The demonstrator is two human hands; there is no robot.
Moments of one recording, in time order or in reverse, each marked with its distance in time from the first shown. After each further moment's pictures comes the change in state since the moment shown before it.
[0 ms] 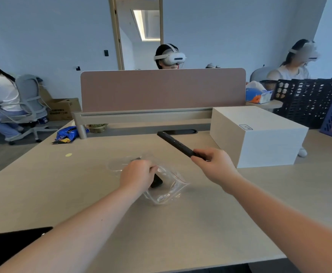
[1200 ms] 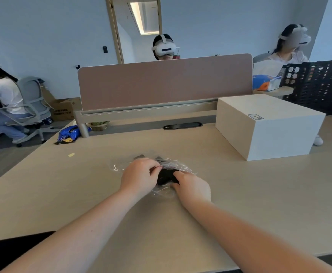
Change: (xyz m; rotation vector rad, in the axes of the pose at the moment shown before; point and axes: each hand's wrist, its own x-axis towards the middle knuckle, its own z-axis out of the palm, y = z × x) left_hand -0.008 -0.009 0.001 -0.196 0.079 0.111; right_hand 0.004 0.048 0.113 -0.595 -0.087 -0.121
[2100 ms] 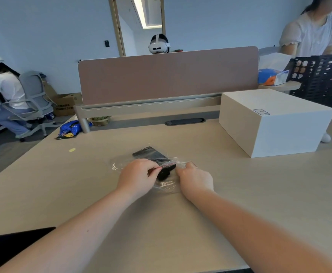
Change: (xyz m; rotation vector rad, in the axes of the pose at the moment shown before) left_hand -0.005 -0.014 0.002 0.052 -0.060 0.018; right_hand 0.012 0.004 -0.005 -0.220 -0.119 -0.041
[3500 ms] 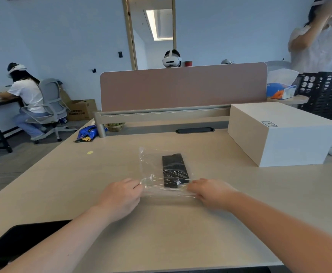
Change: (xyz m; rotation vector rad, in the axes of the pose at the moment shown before) left_hand -0.053 -0.077 -0.035 0.585 -0.044 0.454; right_hand -0.015 0.028 -0.016 -0.109 -0.266 -0.424
